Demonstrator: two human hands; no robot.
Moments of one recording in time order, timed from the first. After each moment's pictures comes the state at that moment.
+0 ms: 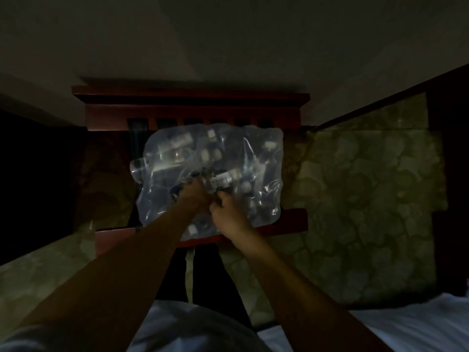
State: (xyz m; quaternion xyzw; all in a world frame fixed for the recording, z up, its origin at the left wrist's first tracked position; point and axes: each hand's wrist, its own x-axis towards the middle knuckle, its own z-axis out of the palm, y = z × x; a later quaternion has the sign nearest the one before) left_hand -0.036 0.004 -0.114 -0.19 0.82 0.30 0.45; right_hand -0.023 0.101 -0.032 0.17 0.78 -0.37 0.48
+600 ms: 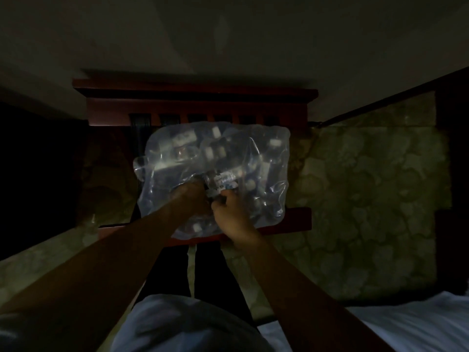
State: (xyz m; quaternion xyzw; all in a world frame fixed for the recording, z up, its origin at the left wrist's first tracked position) left_hand -0.030 -0.013 -0.118 -0.11 0.85 0.19 0.47; right_hand -0.022 0.098 -0.040 0.21 0.77 -0.38 0.46
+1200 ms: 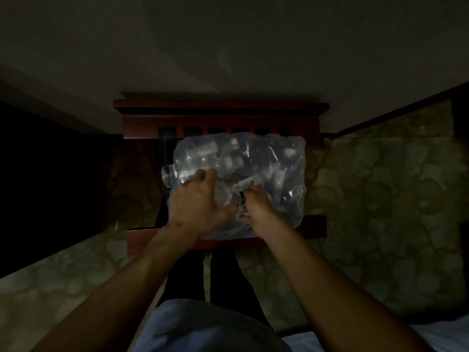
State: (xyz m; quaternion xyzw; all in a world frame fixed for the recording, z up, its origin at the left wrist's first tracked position) left_hand -0.008 -0.040 0.012 -0.10 0.95 0.20 0.22; right_hand -0.044 0.090 -0.037 0.39 0.66 -0.49 0.41
